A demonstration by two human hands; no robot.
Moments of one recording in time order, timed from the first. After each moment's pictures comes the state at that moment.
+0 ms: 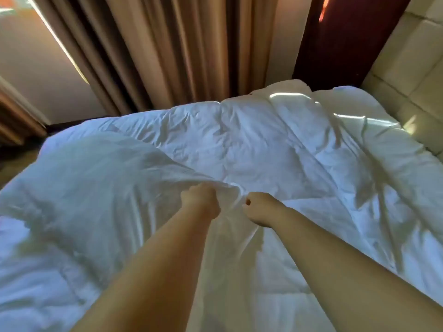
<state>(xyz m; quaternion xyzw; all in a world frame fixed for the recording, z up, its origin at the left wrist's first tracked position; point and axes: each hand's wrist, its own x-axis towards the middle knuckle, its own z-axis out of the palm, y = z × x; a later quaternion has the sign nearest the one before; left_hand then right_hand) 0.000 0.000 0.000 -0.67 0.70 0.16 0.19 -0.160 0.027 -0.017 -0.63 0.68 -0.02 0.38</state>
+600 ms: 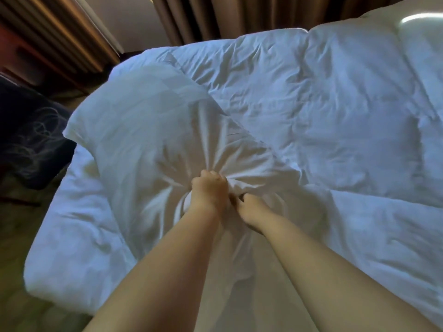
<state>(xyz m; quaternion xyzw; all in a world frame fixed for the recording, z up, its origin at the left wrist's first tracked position) 0.070 0.005 -0.093 -0.70 0.66 -0.02 0.28 -0.037 -0.001 -0.135 -0.57 0.57 0.02 0.59</state>
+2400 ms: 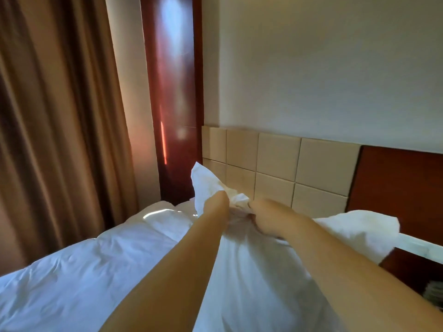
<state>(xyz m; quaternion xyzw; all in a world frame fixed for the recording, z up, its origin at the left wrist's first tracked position) -0.224 0.214 0.275 -0.43 0.54 0.68 -0.26 -0.288 0.339 0.297 -0.51 0.85 -0.12 0.03</state>
